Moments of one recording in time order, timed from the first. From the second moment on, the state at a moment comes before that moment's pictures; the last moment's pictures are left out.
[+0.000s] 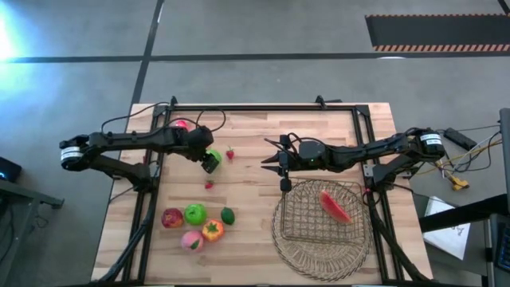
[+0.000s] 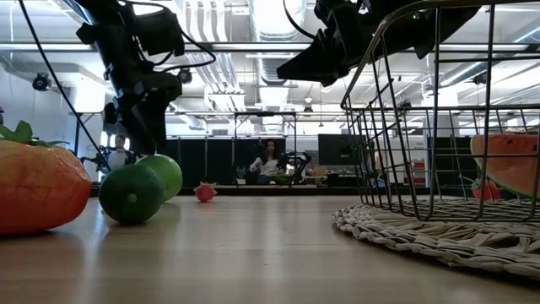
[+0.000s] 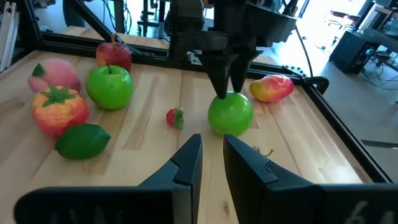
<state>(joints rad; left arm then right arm) 0.30 1.18 0.78 -0.70 -0.05 -0.50 -0.03 1.49 0.79 0.42 0.00 -0.17</state>
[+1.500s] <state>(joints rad) 0.48 1.19 0.80 -0.83 -0.05 -0.39 -0.03 1.49 0.78 0.42 0.00 -0.15</state>
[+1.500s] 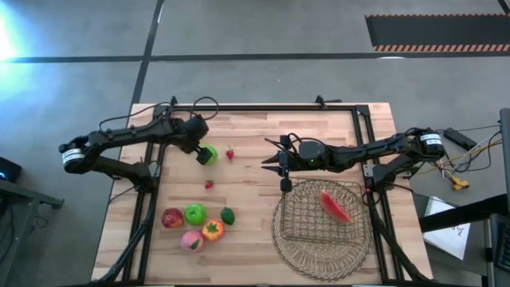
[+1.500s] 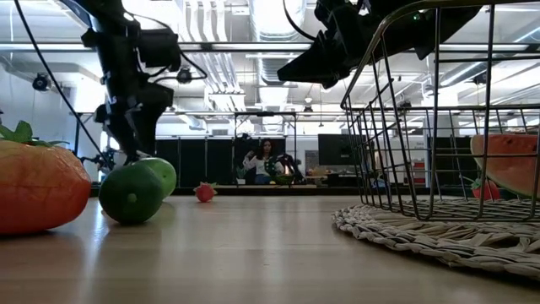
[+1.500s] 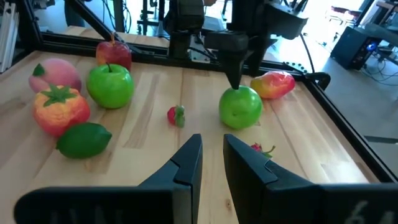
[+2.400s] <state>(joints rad) 0.45 1.36 0.72 -0.59 -0.03 -0.44 -0.03 1.49 0.78 0.39 -0.01 -0.10</state>
